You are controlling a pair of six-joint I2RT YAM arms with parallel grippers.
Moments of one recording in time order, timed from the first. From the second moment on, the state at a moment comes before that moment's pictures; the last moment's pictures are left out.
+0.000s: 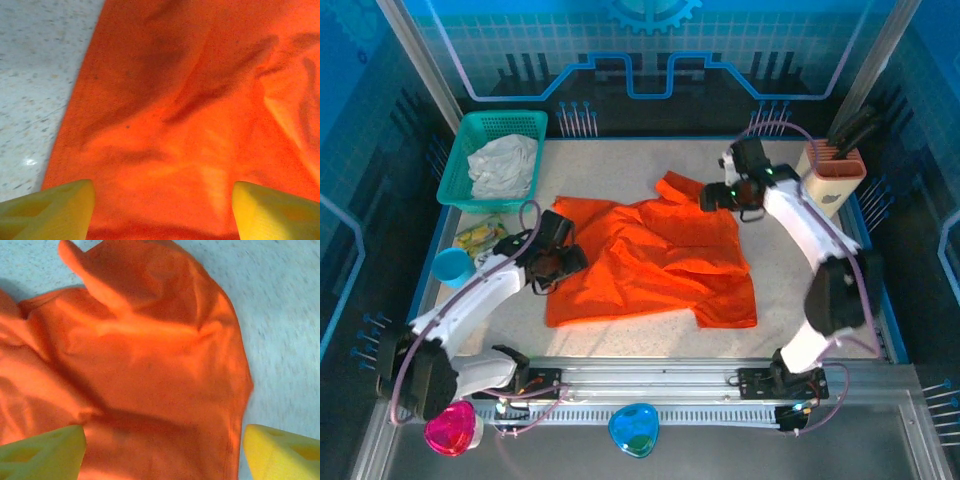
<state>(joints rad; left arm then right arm) -0.39 1.23 0.86 -0.81 -0.06 -0.89 0.25 1.72 1.50 -0.83 -0.08 0.15</state>
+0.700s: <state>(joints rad) -0.49 1.60 0.83 -0.57 -0.11 -0.94 0.19 2.60 2.40 -1.11 -0.10 -0.06</state>
